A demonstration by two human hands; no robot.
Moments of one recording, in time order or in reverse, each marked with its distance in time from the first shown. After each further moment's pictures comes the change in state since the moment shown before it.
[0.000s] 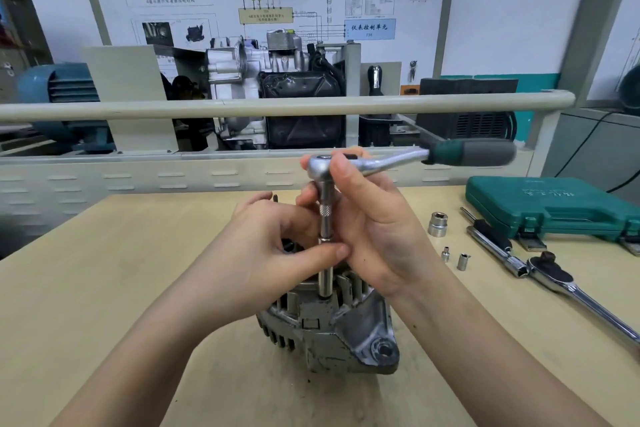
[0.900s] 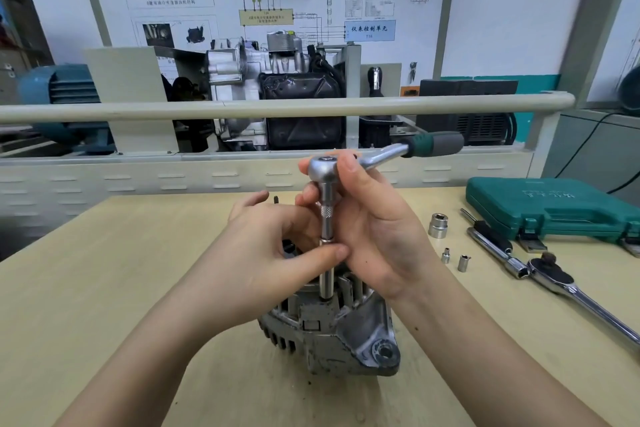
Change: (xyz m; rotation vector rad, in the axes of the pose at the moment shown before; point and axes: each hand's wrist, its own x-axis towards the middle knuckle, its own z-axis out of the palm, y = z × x) left_hand -0.001 -0.004 0.000 0.149 0.025 0.036; right_hand 0.001 0.000 -0.002 0.006 -0.022 0.040
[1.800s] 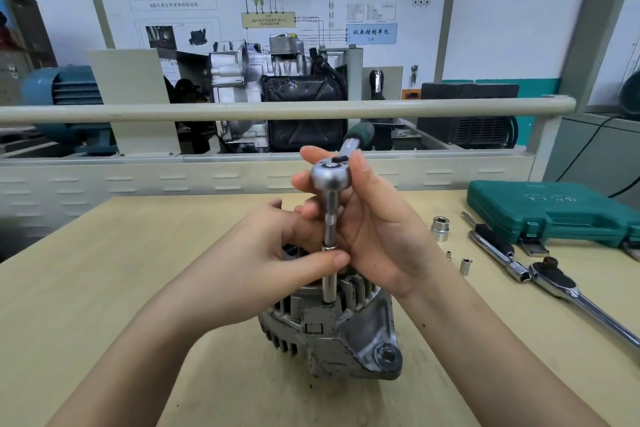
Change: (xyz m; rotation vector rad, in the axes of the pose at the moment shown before) left_hand 0.001 -0.002 -0.005 -0.143 -0.143 0.001; right_hand 0.003 -0.003 -0.008 -0.089 -0.103 0.083
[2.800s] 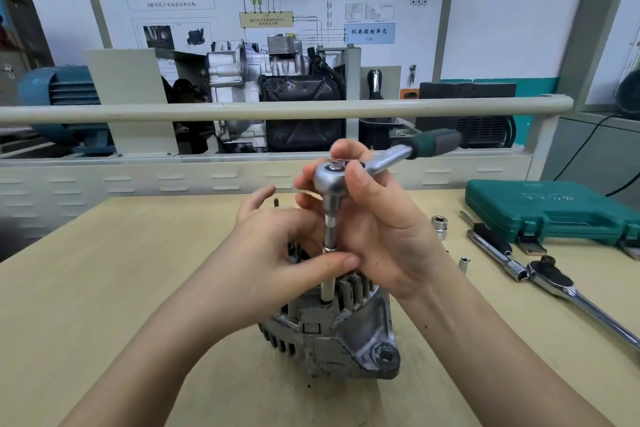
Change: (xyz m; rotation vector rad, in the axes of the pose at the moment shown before) left_hand -0.001 0.003 0.008 0.095 0.135 0.042; right_hand -0.004 0.000 0.001 0.150 -0.032 -0.129
